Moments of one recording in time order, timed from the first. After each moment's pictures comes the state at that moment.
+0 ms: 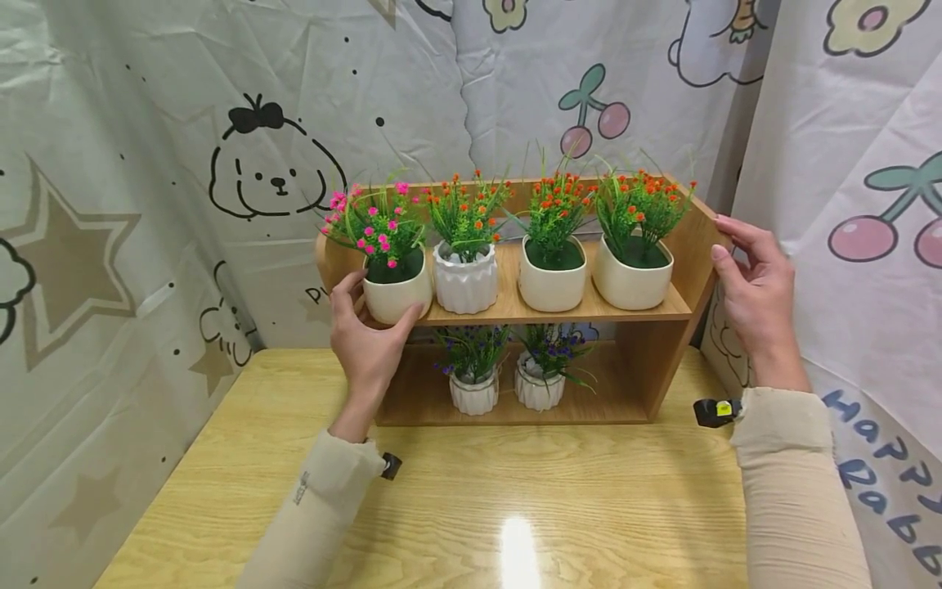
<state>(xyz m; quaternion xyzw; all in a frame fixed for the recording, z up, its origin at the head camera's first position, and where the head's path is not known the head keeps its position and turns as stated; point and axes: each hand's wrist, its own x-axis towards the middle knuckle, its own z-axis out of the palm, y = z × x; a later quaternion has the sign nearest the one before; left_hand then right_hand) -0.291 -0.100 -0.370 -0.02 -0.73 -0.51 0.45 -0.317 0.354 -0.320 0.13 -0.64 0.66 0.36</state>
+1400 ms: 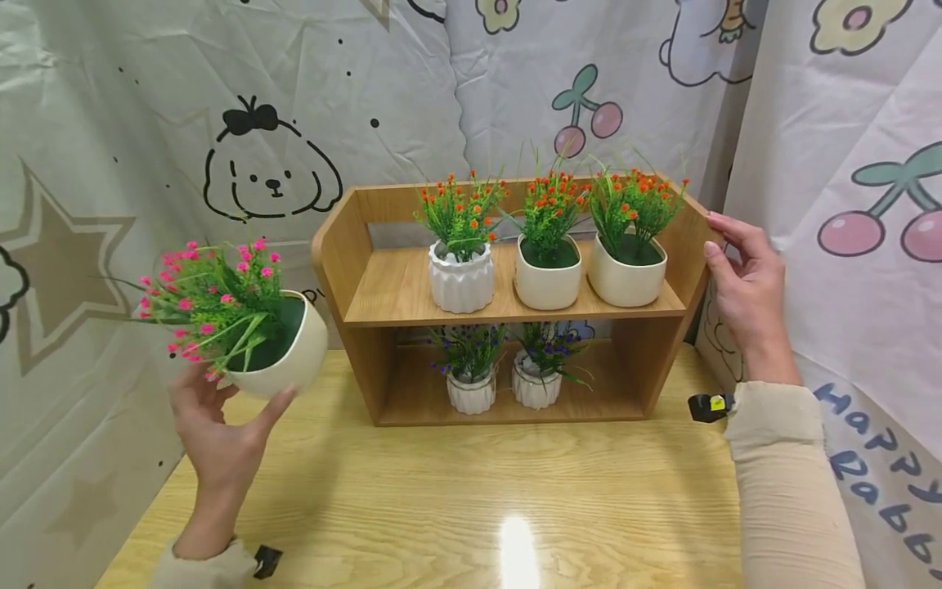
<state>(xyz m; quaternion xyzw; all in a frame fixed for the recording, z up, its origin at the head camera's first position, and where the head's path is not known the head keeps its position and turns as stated) -0.181 -0.222 -0.389 -0.09 -0.68 -0.53 0.49 -0.315 0.352 -0.317 0.10 -0.69 0.63 0.36</state>
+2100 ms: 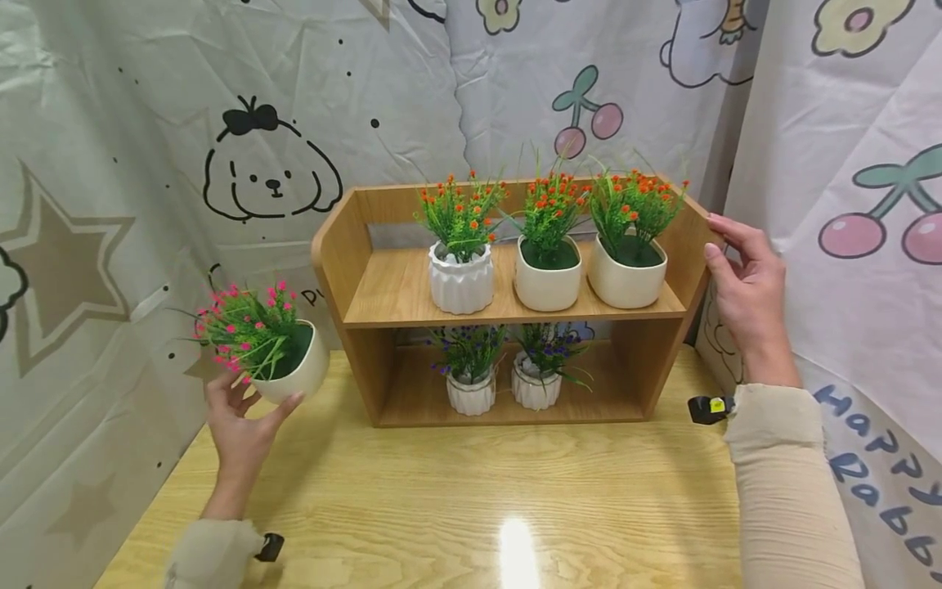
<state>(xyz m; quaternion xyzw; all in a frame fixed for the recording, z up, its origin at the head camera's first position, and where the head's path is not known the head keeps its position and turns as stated) -0.225 -0.263 -0.459 -0.03 -0.71 -0.56 0.42 -0.316 0.353 -0.319 0.11 -0.67 0.63 0.36</state>
